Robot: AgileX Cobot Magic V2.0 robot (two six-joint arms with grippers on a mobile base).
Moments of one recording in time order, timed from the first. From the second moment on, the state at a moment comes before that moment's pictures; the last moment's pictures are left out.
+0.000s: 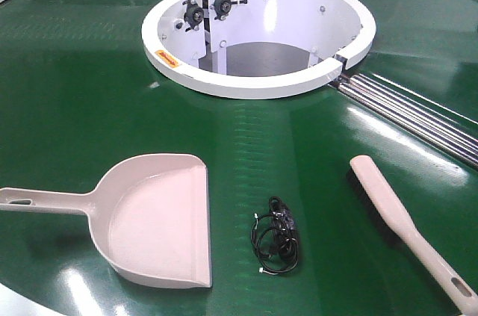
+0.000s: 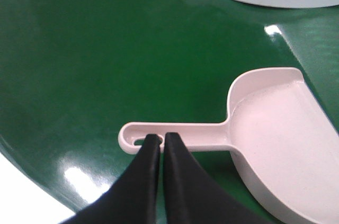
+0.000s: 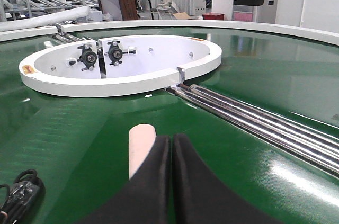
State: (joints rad) left arm -0.04 0.64 -0.55 -0.03 0.54 0.08; right arm 0.05 -0.02 0.03 -0.05 0.11 0.06
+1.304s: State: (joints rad) left arm -0.04 1.05 -1.05 -0.11 0.97 0.36; right arm 0.05 -0.02 0.03 -0.05 0.11 0.06
